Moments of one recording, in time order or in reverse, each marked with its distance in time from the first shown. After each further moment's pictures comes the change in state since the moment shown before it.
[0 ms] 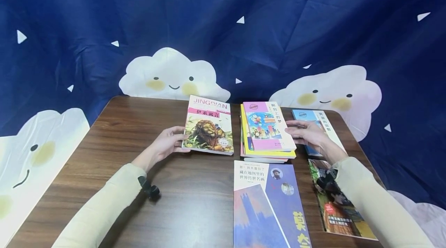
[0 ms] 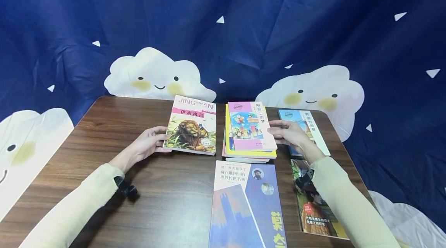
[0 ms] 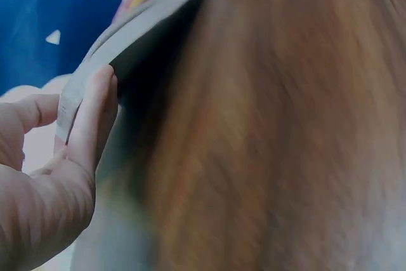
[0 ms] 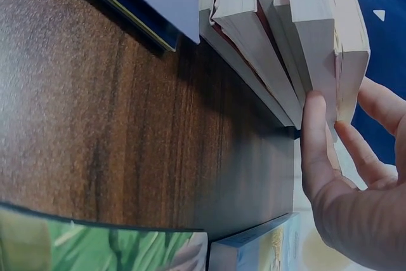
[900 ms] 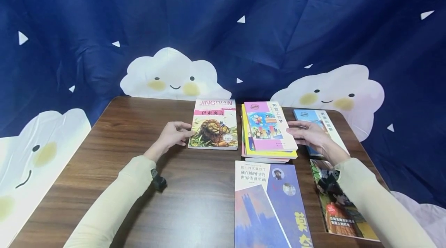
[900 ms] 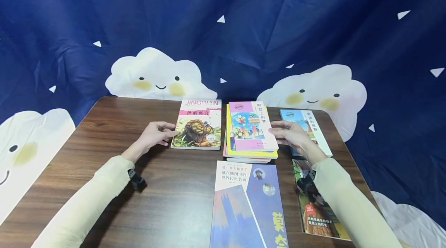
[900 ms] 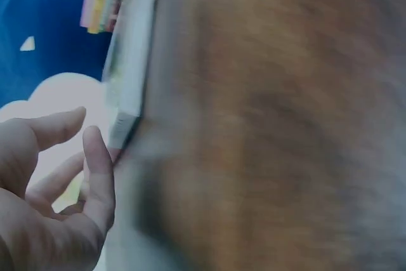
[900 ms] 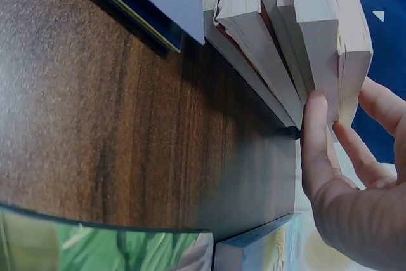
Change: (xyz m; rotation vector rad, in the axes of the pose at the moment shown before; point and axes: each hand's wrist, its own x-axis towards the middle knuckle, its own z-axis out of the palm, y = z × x) left_hand 0.024 0.005 0.003 0.394 0.190 0.087; right_hand 0.001 0.004 0.000 0.020 -0.013 0.008
